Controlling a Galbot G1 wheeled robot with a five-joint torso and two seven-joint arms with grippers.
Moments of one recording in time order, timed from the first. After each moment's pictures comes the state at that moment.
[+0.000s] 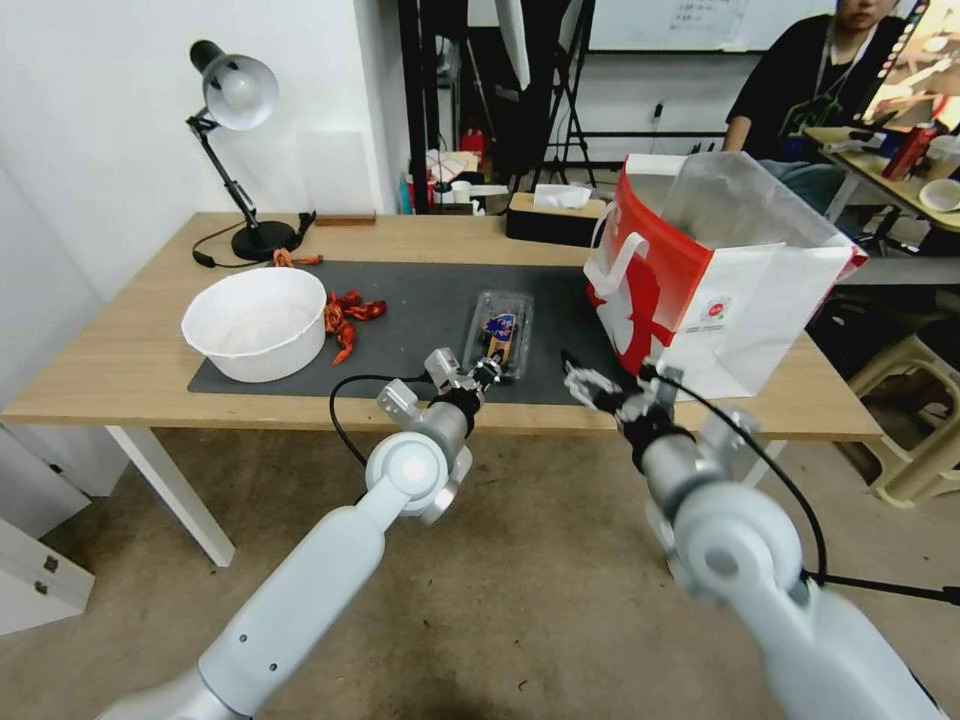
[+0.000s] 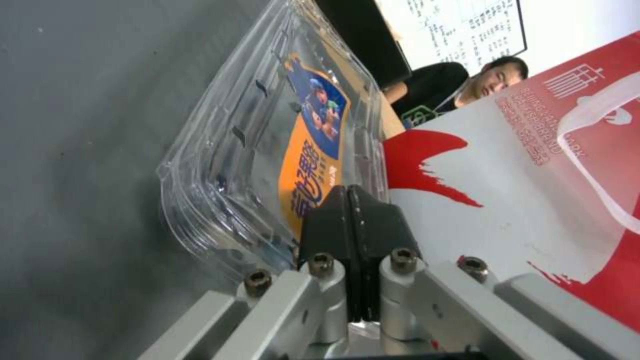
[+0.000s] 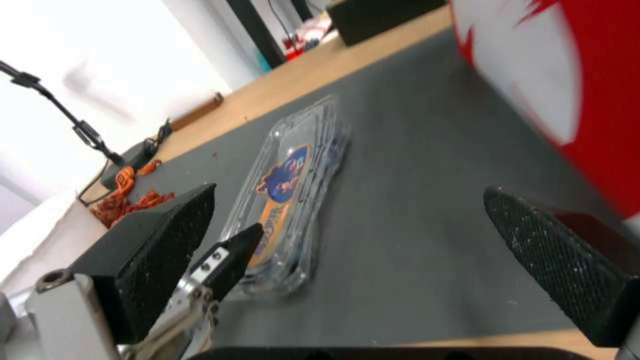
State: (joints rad) left arm 0.79 -1.24 0.12 -1.71 -1.52 -0.02 -0.41; right arm -1.04 1.06 0.18 2.11 1.13 -0.31 0.59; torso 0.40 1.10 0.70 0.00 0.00
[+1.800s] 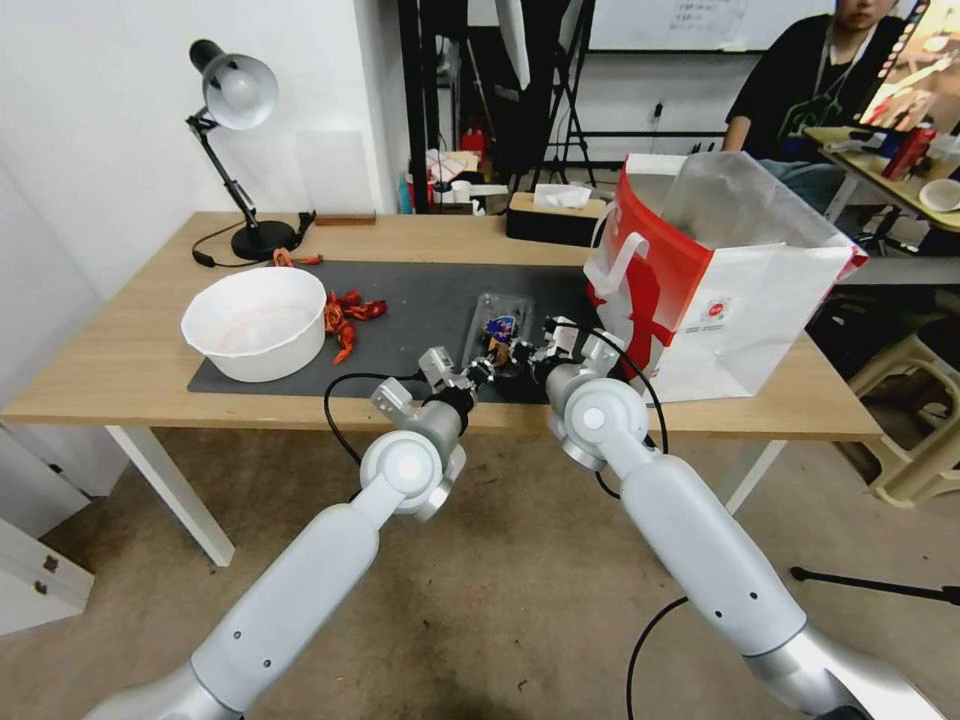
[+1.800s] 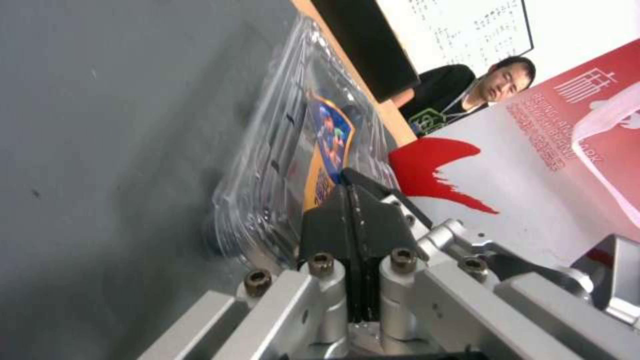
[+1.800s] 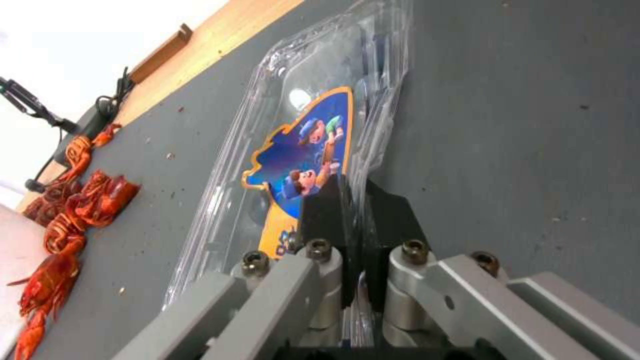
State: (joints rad) left arm 0.79 -1.21 0.12 -1.72 -1.49 -0.03 -0.40; right arm -0.69 1.26 -0.01 1.65 1.22 -0.34 0.60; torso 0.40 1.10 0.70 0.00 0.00
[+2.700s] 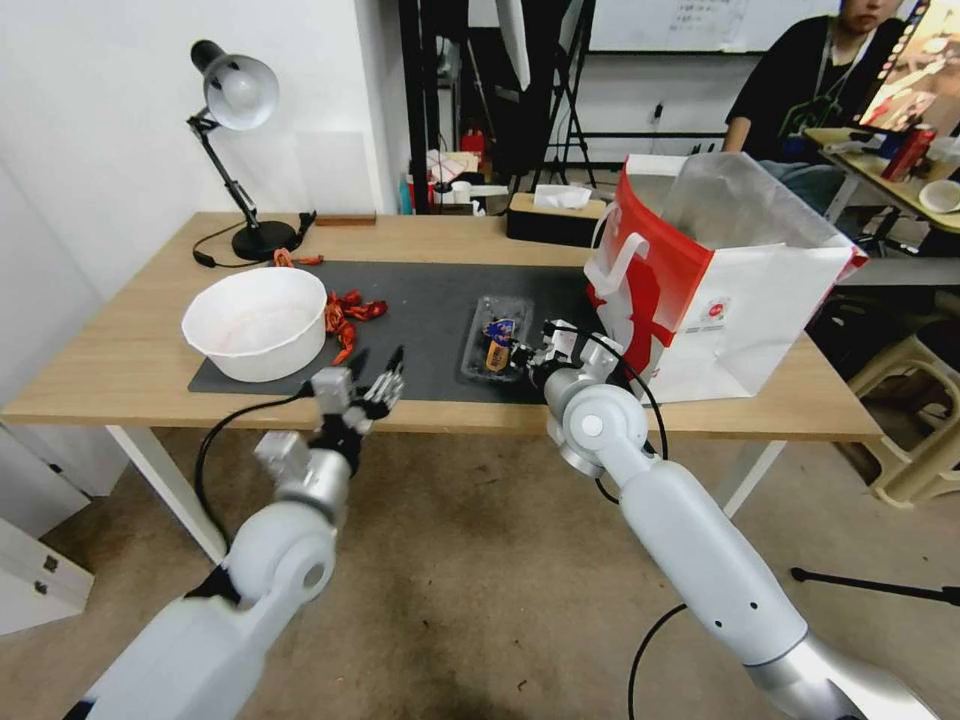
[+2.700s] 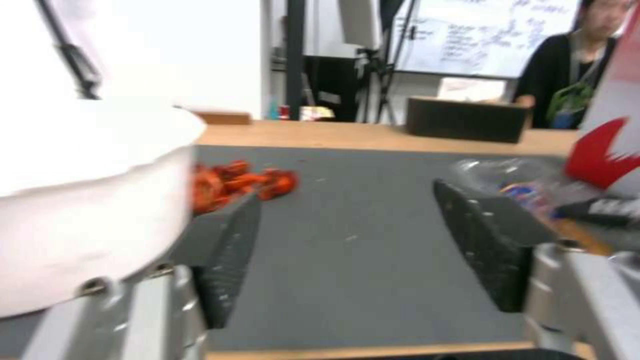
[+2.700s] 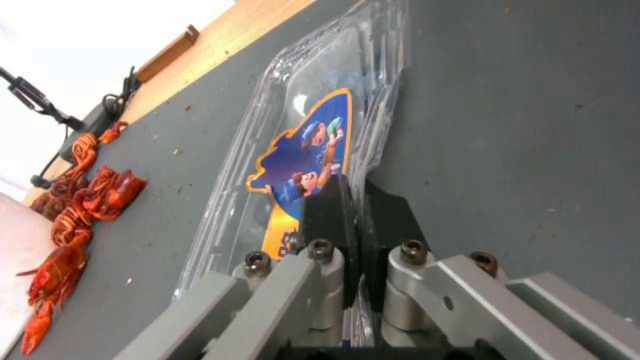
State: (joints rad) left arm 1.29 -0.98 -0.23 -2.06 -0.58 0.00 -0.36; right arm -0.71 1.25 0.00 1.68 1.20 -0.34 0.59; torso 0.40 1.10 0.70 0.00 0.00
